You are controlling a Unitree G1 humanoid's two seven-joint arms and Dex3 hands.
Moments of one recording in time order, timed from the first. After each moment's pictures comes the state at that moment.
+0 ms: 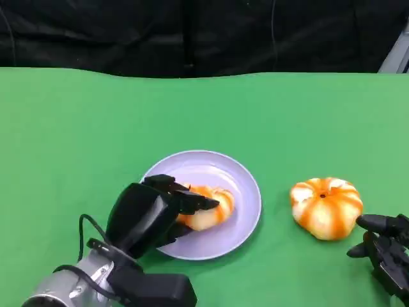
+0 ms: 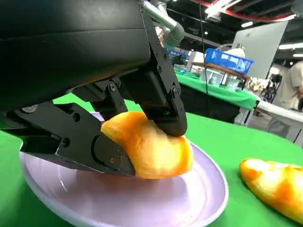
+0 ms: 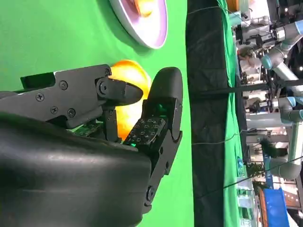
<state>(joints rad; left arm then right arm) -0.50 0.20 -0.57 0.97 0.84 -0.65 0.79 0.01 0.04 -0.26 0.58 0.26 -0.60 0.30</state>
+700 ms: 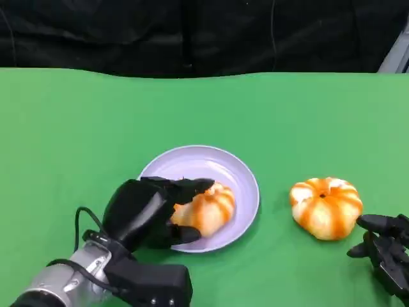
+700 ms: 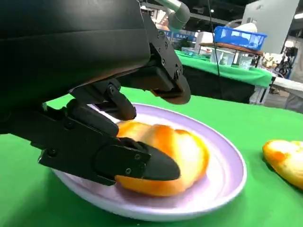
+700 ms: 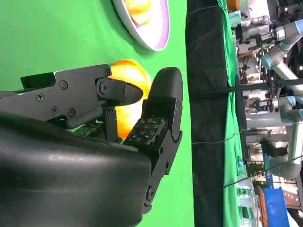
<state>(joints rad) -0.51 0.23 -0.57 0.94 0.80 -0.60 0.67 0.01 0.04 -0.26 0.58 0.26 -0.60 0.30</state>
